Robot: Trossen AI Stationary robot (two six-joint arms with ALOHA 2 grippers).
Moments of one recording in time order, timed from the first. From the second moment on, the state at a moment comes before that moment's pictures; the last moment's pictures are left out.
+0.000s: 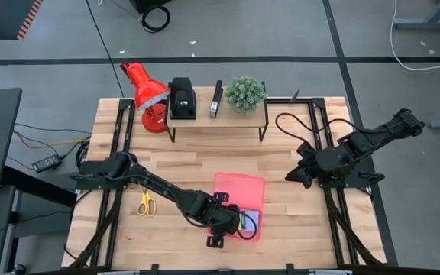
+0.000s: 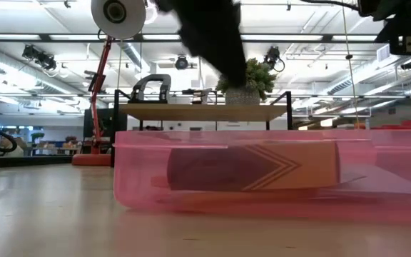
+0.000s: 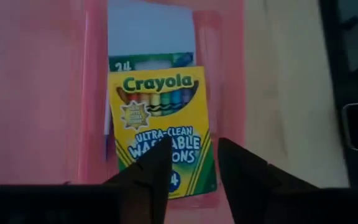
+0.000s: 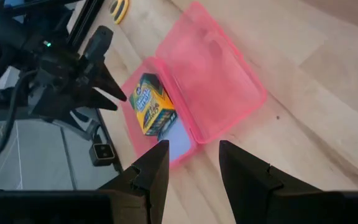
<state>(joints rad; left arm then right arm) -0.43 2.11 1.77 -0.73 -0.10 -0.28 0.43 0.72 0.76 -0.77 0.18 1.20</state>
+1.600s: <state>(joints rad) -0.32 1.98 2.20 -1.23 -0.27 -0.82 0.90 0.88 0.76 -0.78 0.66 1.45</state>
